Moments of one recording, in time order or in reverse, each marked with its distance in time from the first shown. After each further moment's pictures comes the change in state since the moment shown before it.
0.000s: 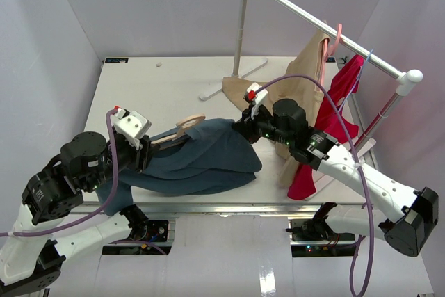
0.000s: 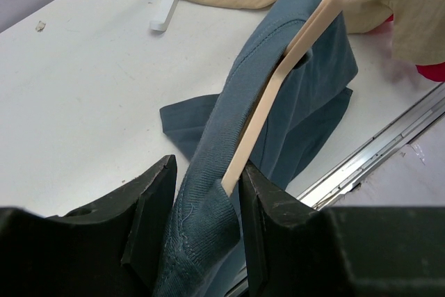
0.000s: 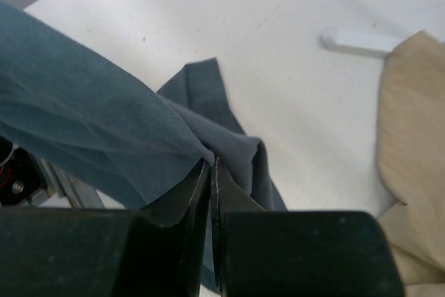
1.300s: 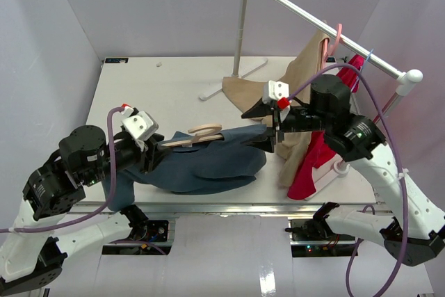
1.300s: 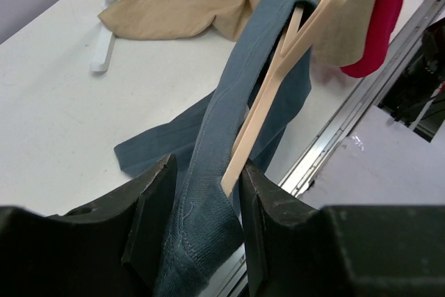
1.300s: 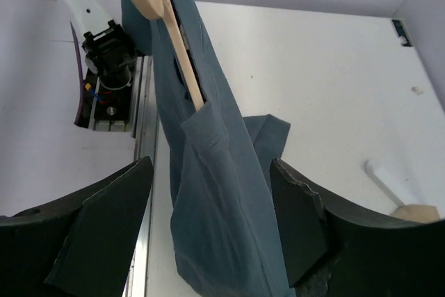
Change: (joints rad) left arm 0.000 0.045 0.044 0.058 0.239 0.034; right arm -0.118 -0.054 0.402 -0.411 -0.636 -0.406
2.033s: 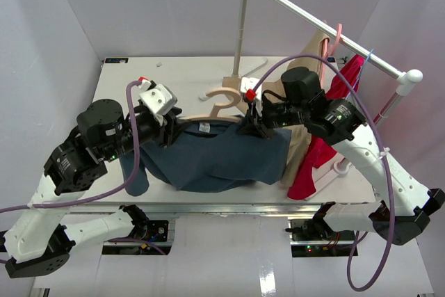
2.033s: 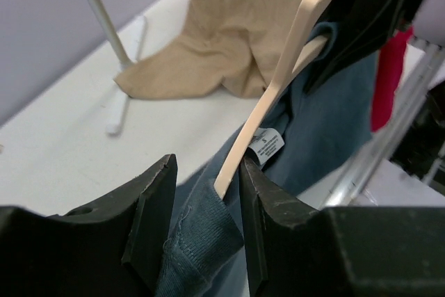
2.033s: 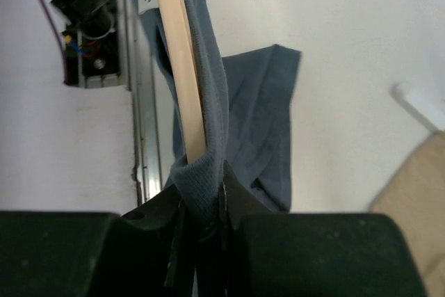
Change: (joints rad) left arm 0.006 0.171 0.075 0.188 0.024 0.046; right arm 0.079 0.158 0.100 -0.230 0.168 -0.039
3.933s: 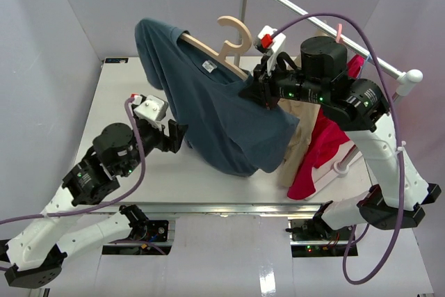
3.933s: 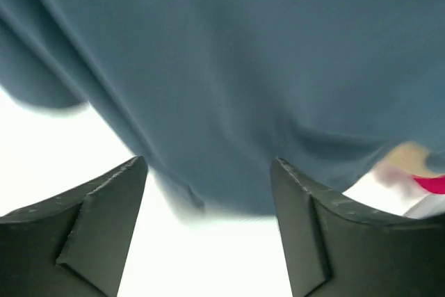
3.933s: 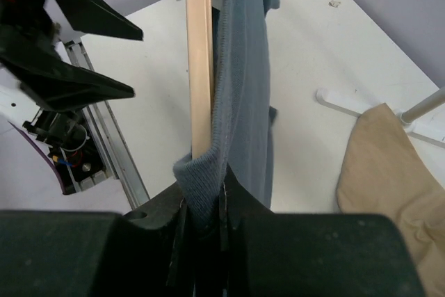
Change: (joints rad) left arm -0.011 -0.176 -0.393 0.273 -0.365 -0.129; right arm 0.013 0.157 0.537 -0.148 0.327 0.332
